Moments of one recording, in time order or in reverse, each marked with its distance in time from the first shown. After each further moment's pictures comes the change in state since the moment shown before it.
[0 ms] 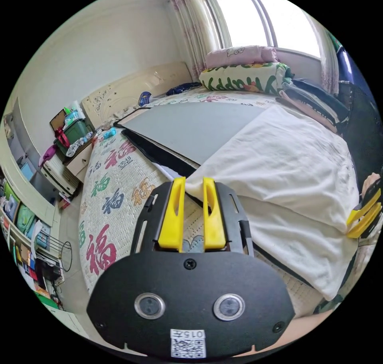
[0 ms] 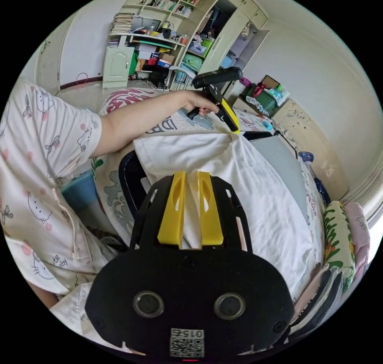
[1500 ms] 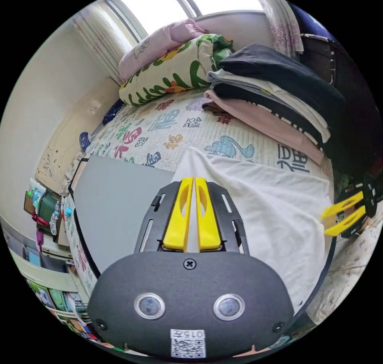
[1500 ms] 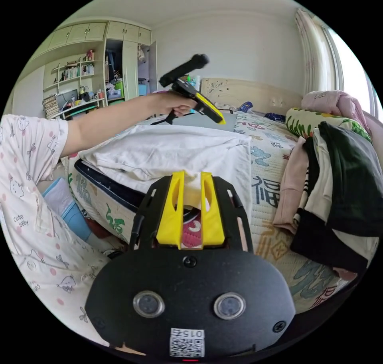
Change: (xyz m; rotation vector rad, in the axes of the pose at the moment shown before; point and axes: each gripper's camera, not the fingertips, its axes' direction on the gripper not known) left arm 0.191 -0.443 0.044 -0.110 0.106 0.416; right arm 0.280 0.236 -0.282 0.190 0.091 0.618
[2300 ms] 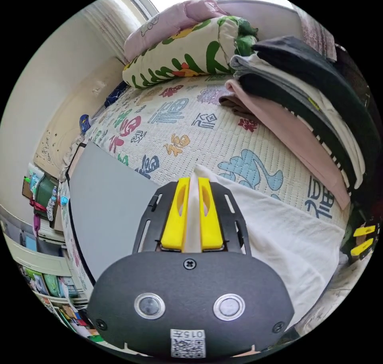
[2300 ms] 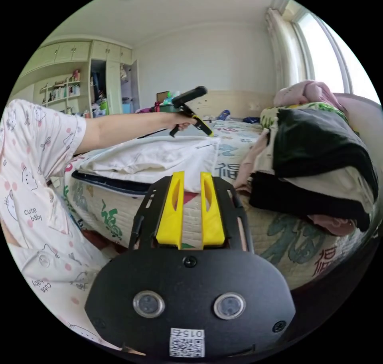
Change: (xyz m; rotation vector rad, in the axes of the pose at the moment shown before) left arm -0.052 -0.076 0.103 -0.151 -0.024 -0.093; right arm 0.042 -0.009 -0.135 0.122 0.088 0.128
